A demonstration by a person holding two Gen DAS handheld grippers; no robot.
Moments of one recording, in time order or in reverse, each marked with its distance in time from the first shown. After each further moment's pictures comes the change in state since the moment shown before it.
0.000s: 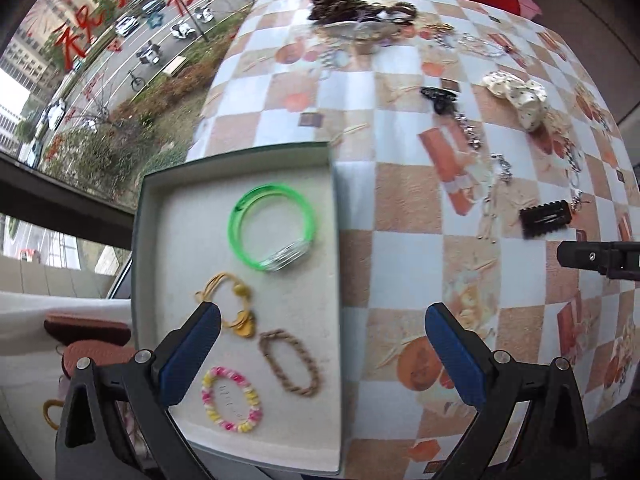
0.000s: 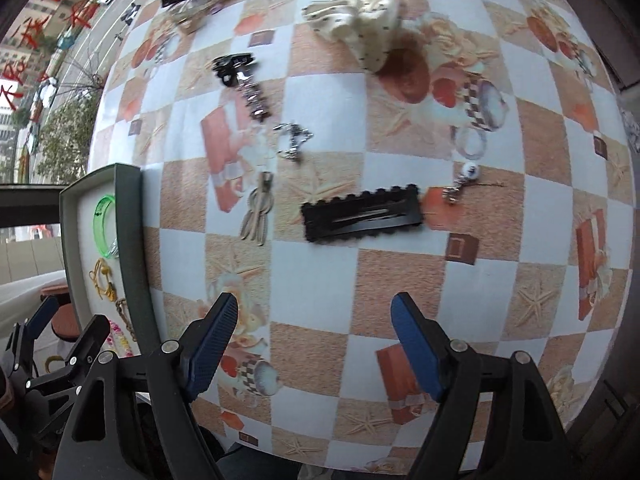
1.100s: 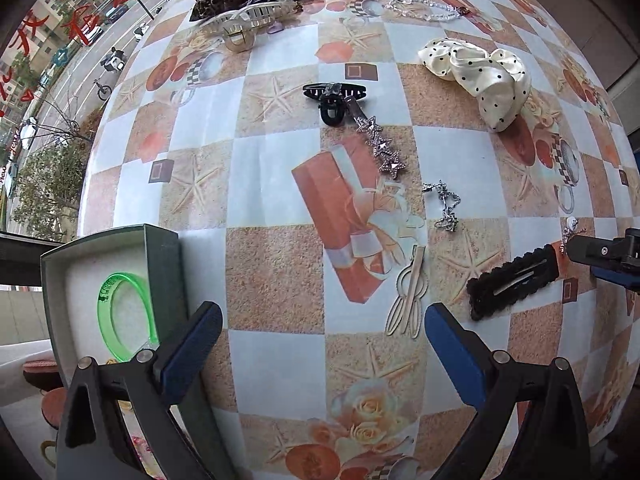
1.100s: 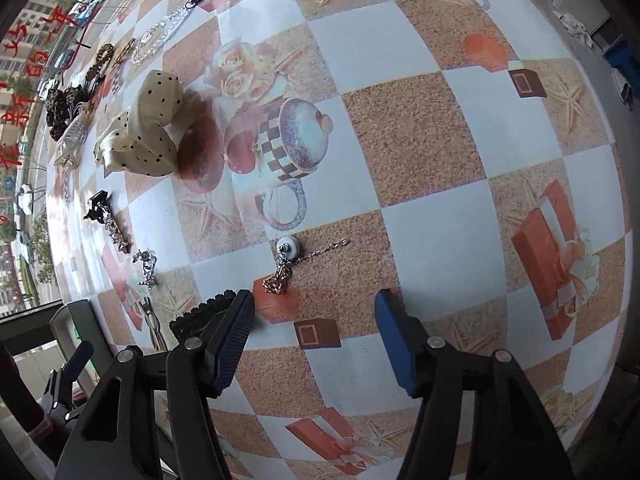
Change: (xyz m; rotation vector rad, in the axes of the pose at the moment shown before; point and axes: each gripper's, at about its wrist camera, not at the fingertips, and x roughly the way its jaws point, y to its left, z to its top) left arm 0.084 -0.103 0.068 0.082 0.051 -0.073; right arm 0.011 -0.115 0.041 0.325 -0.068 0.028
